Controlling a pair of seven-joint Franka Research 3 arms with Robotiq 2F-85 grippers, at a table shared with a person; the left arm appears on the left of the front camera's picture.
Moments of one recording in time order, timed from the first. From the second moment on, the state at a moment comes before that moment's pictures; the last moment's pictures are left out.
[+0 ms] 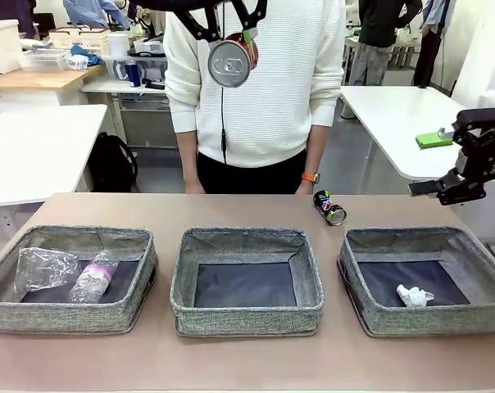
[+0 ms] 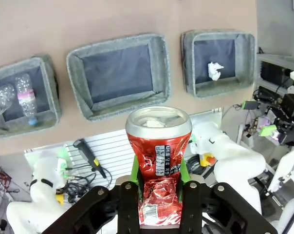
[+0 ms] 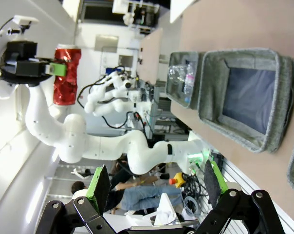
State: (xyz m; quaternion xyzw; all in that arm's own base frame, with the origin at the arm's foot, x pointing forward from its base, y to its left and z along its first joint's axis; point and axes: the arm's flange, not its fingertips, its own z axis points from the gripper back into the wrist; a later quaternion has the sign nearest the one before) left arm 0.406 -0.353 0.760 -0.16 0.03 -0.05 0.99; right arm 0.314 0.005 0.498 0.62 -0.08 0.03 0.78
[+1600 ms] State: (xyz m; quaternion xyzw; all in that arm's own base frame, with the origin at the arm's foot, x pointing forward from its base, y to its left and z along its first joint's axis) left arm 0.406 -0.353 0.759 -0.16 0.03 -0.05 0.99; right arm 0.314 0.005 0.498 0.62 -0.08 0.03 0.78
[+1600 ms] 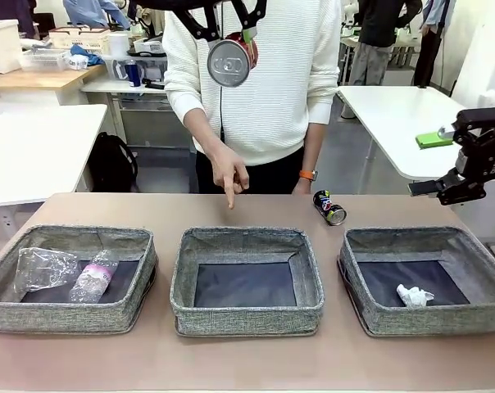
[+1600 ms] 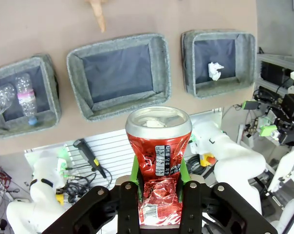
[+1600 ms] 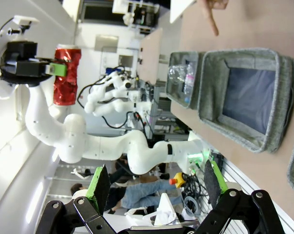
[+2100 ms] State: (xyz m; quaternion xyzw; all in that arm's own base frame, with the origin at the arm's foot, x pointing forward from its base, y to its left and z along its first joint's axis) left arm 0.408 -0.355 0.753 -0.15 0.03 -0.05 0.99; right arm 0.314 0.005 0.498 0.62 -0.08 0.03 0.78
